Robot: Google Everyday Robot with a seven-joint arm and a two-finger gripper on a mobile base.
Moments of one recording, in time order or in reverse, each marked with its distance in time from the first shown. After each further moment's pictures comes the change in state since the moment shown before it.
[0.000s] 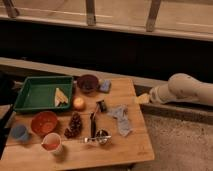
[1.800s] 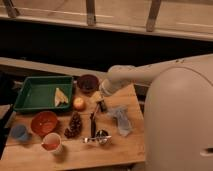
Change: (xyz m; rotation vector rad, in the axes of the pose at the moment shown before) arm -0.074 0.227 0.123 -0.152 0.100 -0.427
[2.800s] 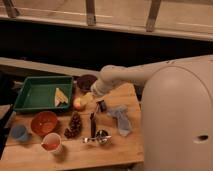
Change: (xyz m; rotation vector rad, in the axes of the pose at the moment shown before) arm -0.020 0.030 0.030 -0.107 -0.011 -0.055
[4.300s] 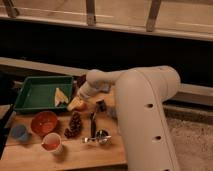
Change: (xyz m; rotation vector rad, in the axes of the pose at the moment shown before) arm -0.024 0.025 0.119 -0.186 0.037 -0.129
